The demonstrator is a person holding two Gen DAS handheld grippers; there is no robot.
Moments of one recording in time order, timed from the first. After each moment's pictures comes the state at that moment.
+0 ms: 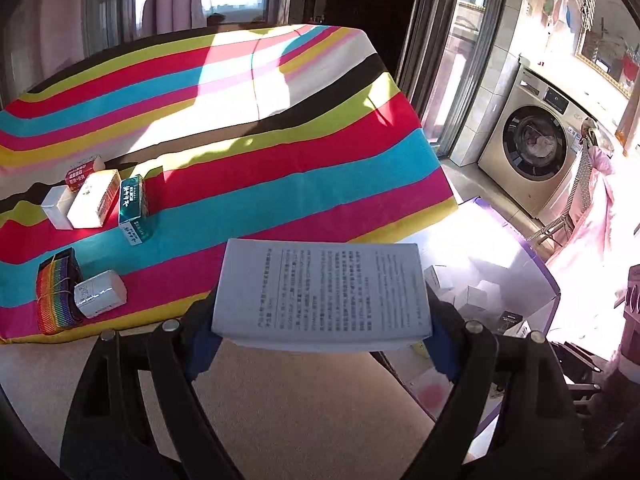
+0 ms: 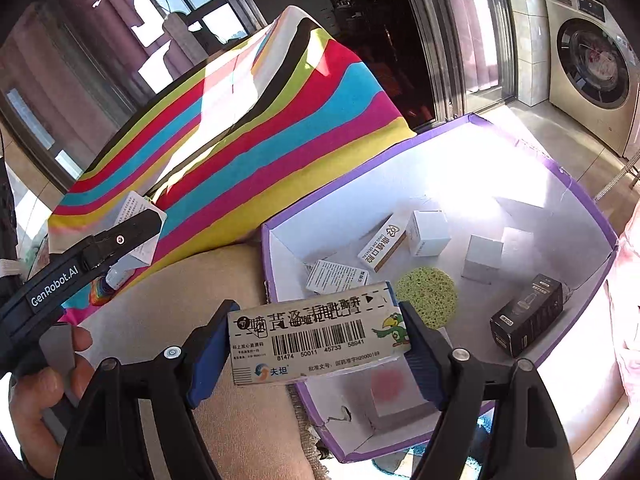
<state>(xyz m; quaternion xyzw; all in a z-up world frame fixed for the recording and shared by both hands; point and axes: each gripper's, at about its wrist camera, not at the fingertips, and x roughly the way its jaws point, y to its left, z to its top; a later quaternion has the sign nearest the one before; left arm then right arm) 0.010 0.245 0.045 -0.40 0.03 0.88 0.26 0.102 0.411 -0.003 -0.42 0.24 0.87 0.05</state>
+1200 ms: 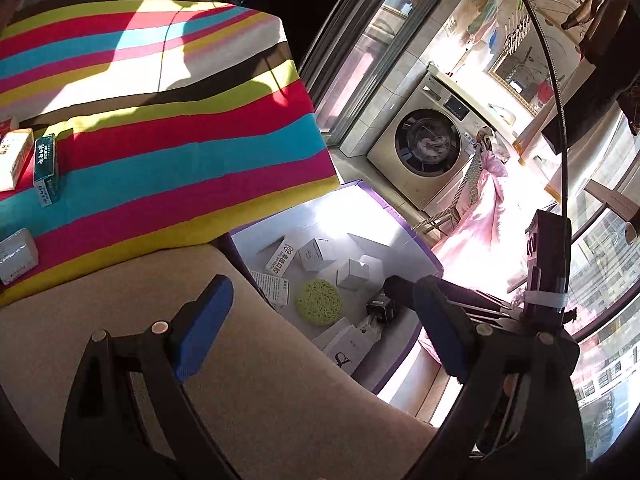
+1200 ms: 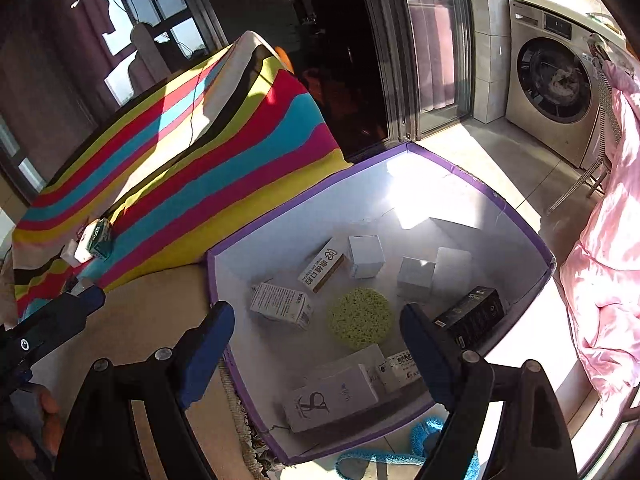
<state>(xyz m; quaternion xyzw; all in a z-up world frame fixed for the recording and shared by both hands) 0.033 0.209 0.056 -0.42 -0.07 0.80 0.42 0.110 0.423 0.018 -0.41 0.20 0.88 0.12</state>
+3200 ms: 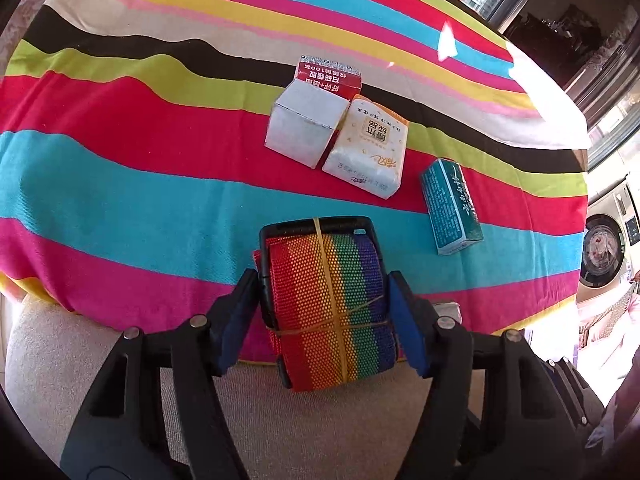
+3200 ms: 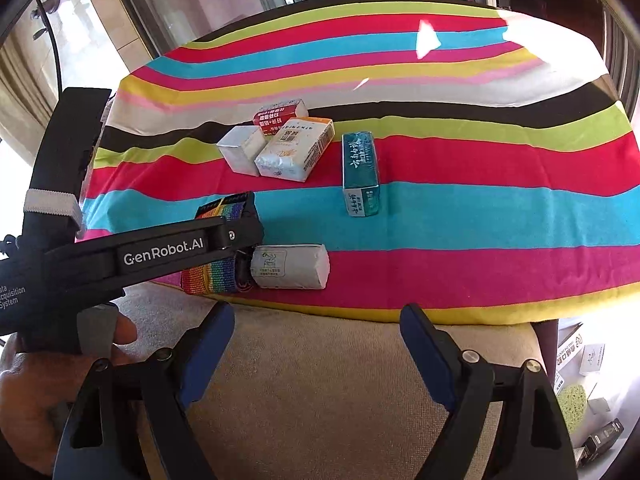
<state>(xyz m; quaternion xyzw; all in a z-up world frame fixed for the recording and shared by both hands) -0.087 -0.001 0.001 -0.51 -0.15 0.85 0.05 -0.055 0.166 0.012 -0.48 0.06 0.86 -0.14</state>
